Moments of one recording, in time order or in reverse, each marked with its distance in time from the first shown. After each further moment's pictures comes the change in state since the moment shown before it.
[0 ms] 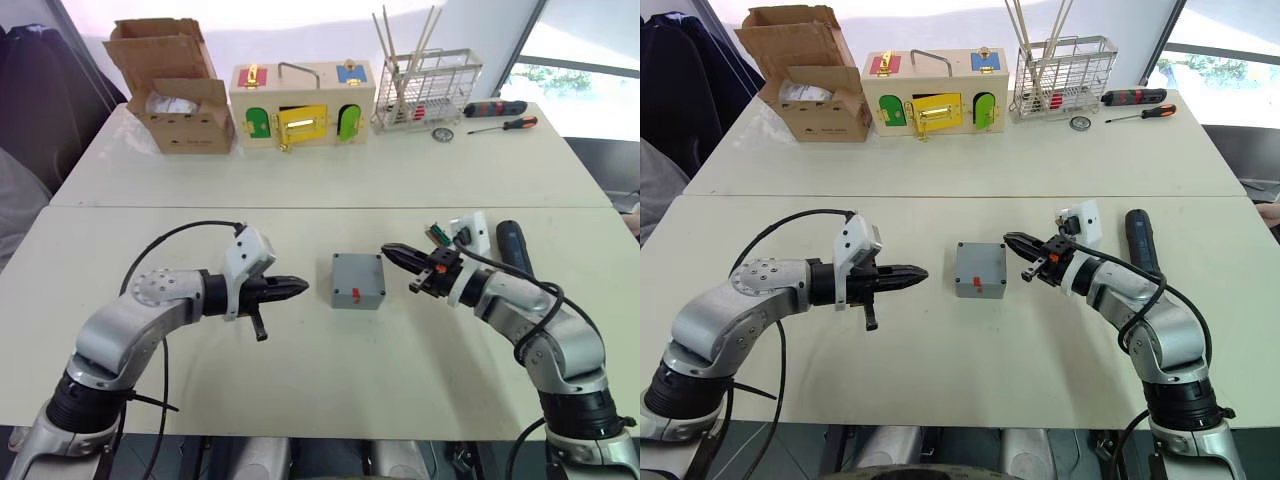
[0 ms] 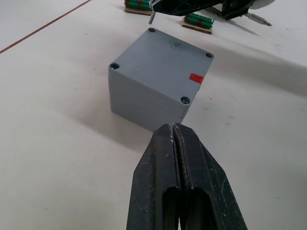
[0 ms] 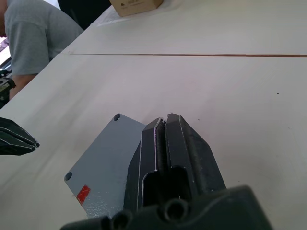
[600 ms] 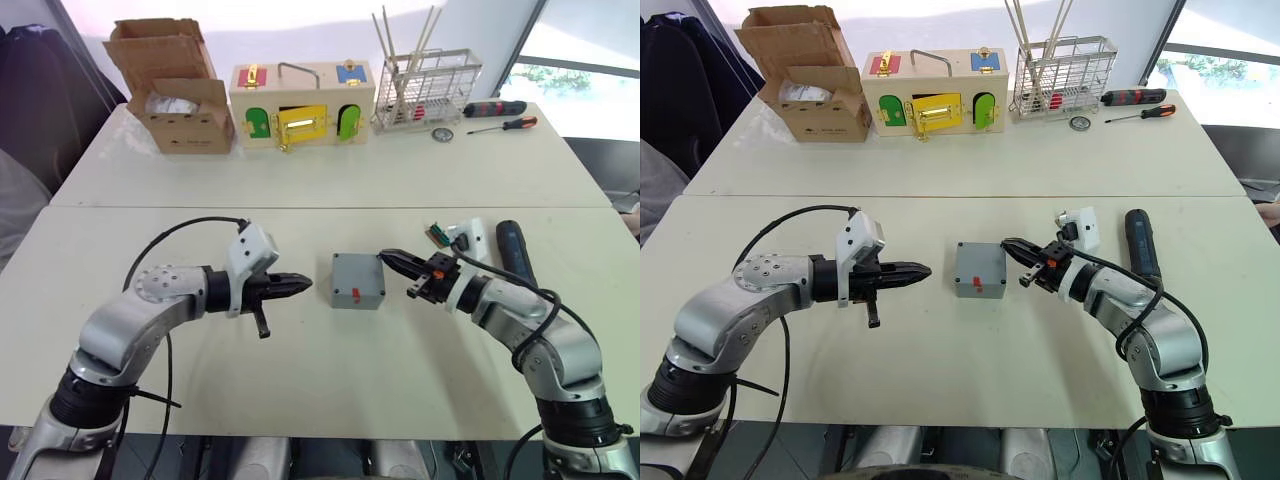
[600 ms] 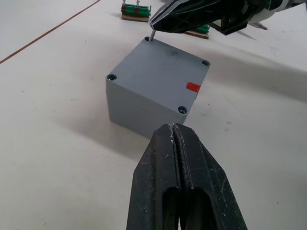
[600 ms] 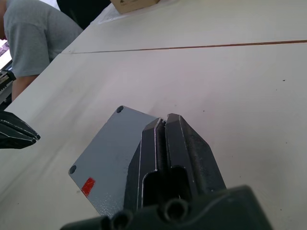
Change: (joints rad) left arm -0.020 -0.009 -0.001 0.005 0.001 -0.002 -0.003; right arm 0.030 0.015 0.002 0.002 -0.012 0.008 -0.006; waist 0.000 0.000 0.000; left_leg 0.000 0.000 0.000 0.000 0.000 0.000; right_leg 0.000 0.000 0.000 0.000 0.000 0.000
